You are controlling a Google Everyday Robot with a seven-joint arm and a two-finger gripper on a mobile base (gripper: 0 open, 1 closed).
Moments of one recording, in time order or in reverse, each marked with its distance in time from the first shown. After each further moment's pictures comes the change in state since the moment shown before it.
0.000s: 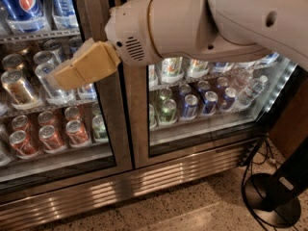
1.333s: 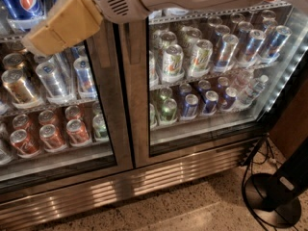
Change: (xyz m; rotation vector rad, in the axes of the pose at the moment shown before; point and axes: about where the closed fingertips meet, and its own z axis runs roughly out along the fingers) arm -0.062 -0.013 0.001 0.019 -0.002 -0.164
